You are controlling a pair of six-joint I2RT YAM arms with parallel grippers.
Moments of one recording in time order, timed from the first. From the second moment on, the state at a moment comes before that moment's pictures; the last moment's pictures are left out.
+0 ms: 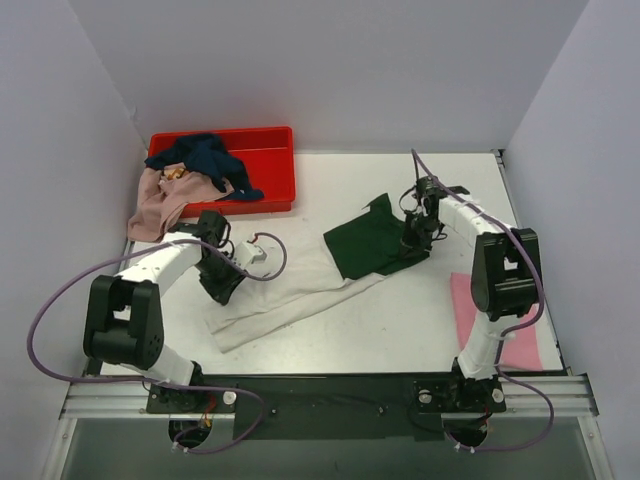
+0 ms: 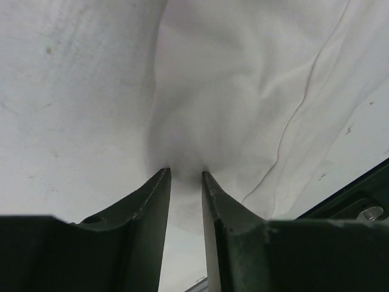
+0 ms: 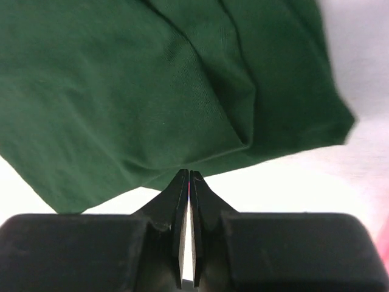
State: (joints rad) left arm -0.18 1.53 1.01 -0.96 0.22 0.68; right arm 0.15 1.85 1.34 -0.80 -0.15 0.38
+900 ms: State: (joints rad) left arm -0.57 1.37 1.04 -1.12 0.40 0.73; right arm -0.05 2.37 2.12 -0.91 -0.41 0.49
